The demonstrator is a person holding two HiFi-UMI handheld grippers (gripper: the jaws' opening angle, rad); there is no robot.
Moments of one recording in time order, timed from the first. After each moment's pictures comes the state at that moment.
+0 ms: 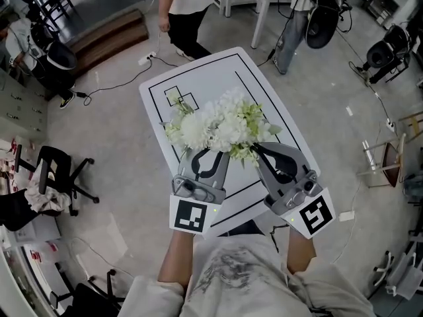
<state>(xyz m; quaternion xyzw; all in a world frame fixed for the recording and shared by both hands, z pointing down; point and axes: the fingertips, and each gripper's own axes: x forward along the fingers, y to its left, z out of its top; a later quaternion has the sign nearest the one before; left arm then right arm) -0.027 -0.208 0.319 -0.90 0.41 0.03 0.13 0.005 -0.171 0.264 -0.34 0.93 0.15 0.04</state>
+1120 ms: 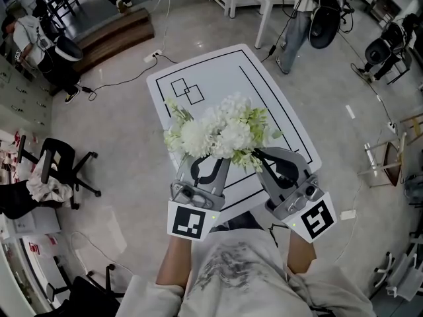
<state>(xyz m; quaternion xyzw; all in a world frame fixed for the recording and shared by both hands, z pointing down) -0.044 -0.139 0.308 -0.90 0.41 0.03 0.14 -0.010 -0.105 0.256 -0.32 0.93 0.16 0.05</state>
